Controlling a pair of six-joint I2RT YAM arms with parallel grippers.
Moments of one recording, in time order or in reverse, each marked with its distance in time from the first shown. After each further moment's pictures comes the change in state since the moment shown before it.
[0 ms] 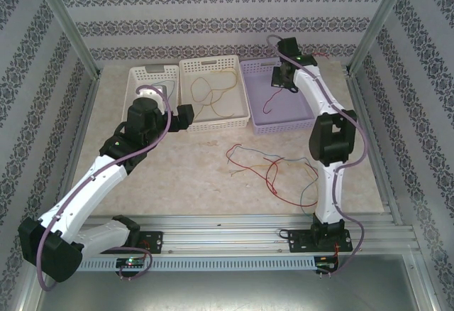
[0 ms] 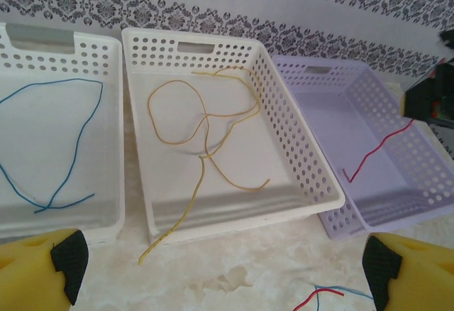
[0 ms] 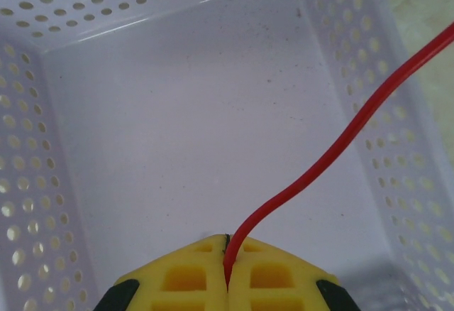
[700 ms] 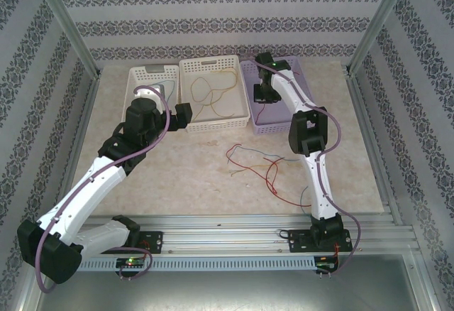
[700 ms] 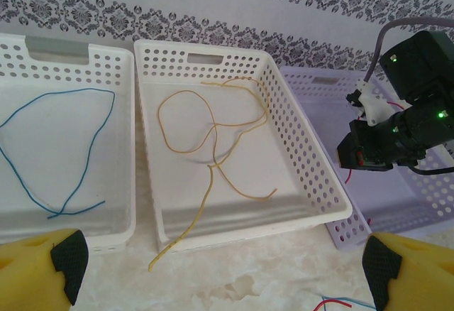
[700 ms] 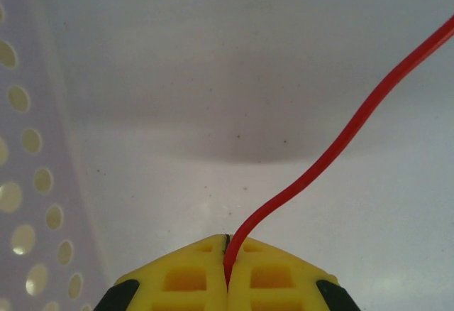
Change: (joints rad) left arm 0.000 -0.013 0.000 0.002 -0.035 0.005; right arm 0.071 0.341 0.319 -0.246 -0.105 -0.034
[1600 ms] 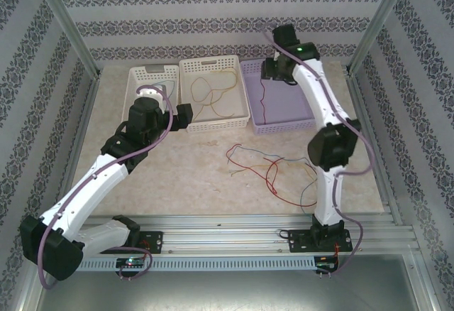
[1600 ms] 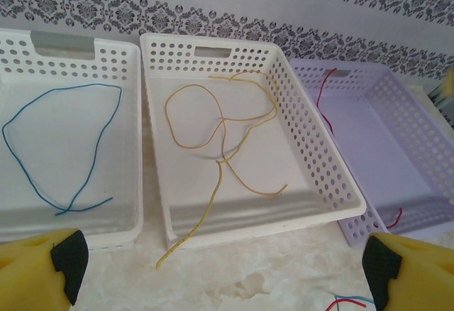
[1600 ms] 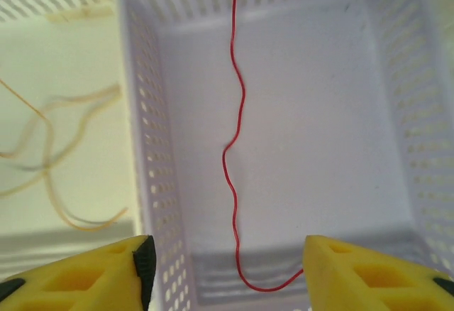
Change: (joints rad) left arm 0.000 0.030 0.000 0.000 -0.014 0.019; right arm 0.000 -0.483 -0.185 0.061 0.028 0.010
